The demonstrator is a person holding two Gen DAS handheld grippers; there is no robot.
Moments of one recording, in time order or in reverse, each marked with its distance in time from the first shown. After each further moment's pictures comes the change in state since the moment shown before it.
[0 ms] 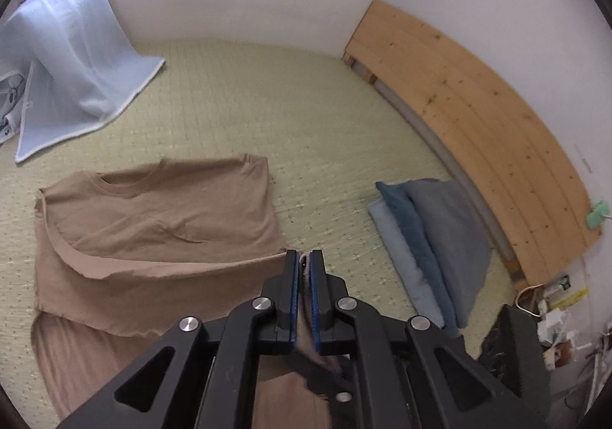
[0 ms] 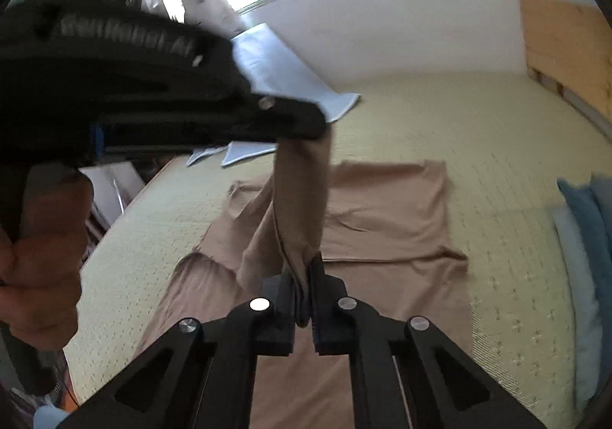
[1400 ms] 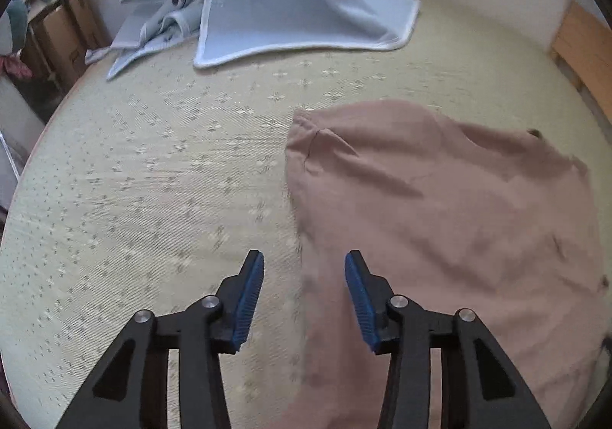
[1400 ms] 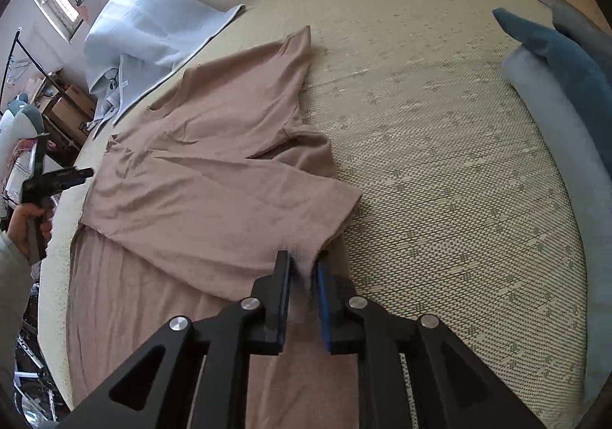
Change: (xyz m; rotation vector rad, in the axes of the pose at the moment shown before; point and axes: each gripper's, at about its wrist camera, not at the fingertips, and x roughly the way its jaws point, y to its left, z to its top) left arm 0.046 0.361 -0.050 -0.143 0.067 0.553; right arm 0.092 -0.151 -0.055 0.201 0.310 -0.182
